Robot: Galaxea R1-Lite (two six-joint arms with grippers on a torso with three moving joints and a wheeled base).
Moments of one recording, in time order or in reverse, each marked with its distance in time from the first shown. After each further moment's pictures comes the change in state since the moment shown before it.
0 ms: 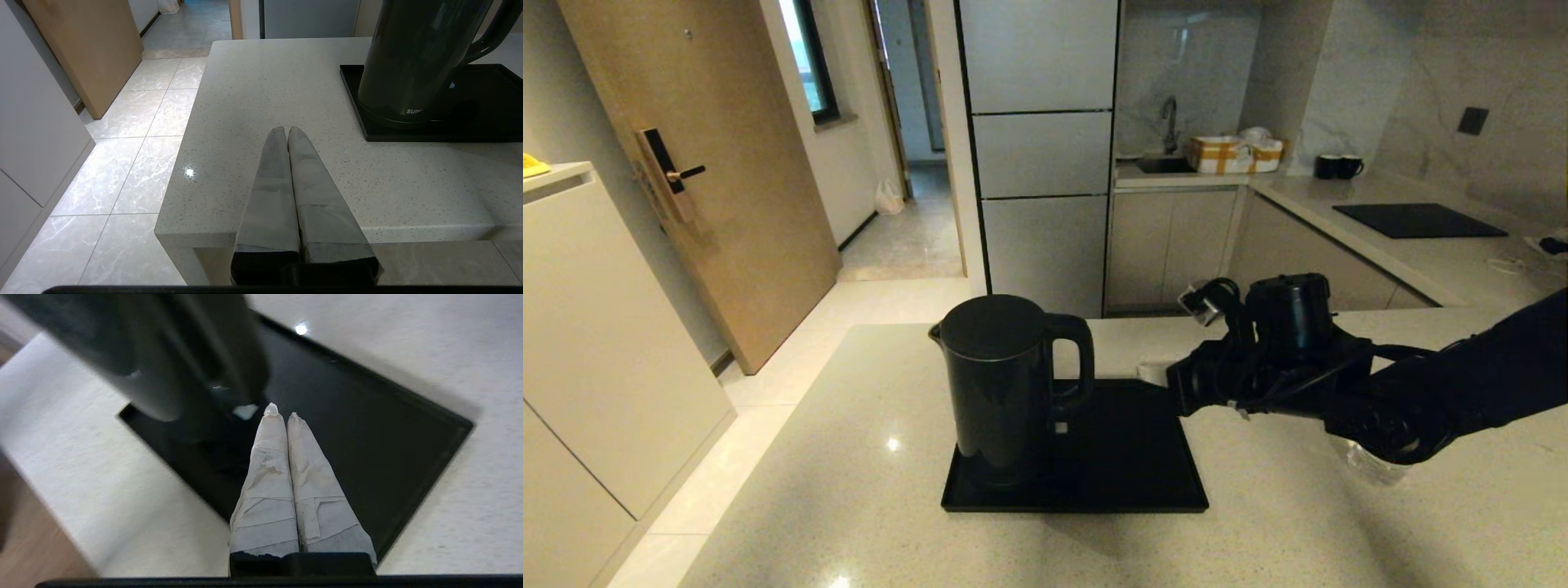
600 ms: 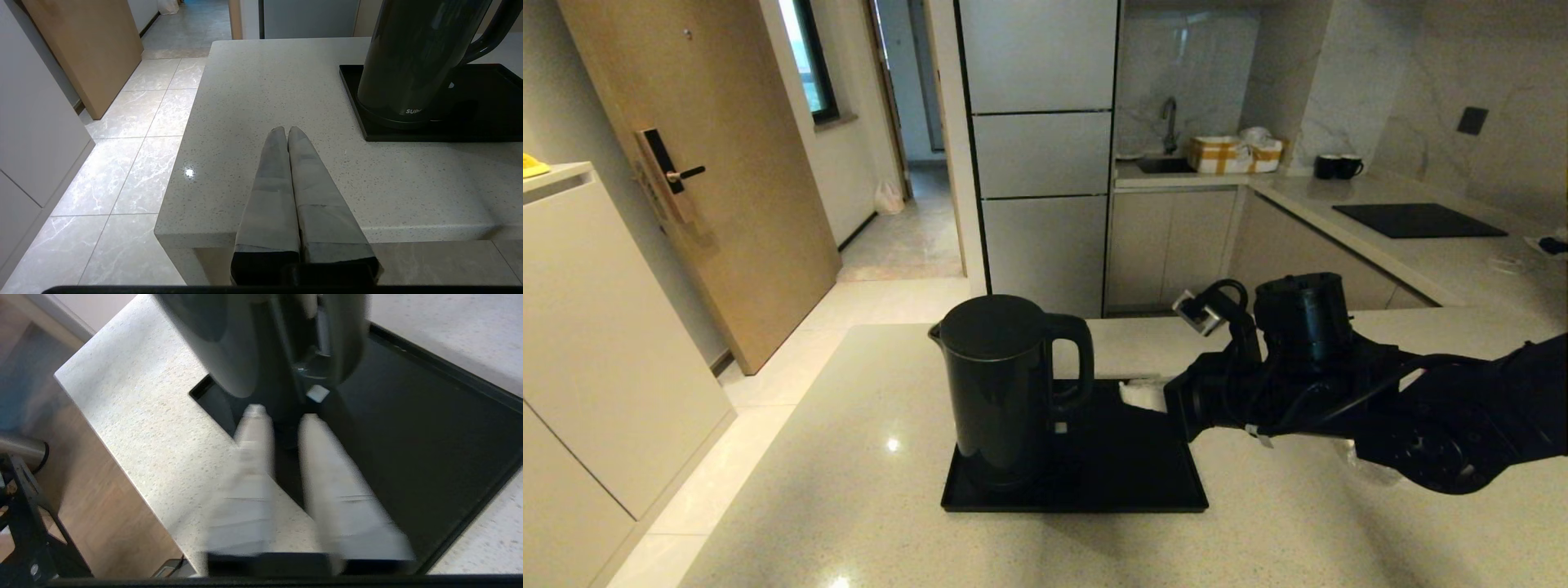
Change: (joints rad) left arm 0.000 0.000 0.000 0.000 0.000 0.000; right arm 0.096 -0.111 0.064 0.055 0.051 0.050
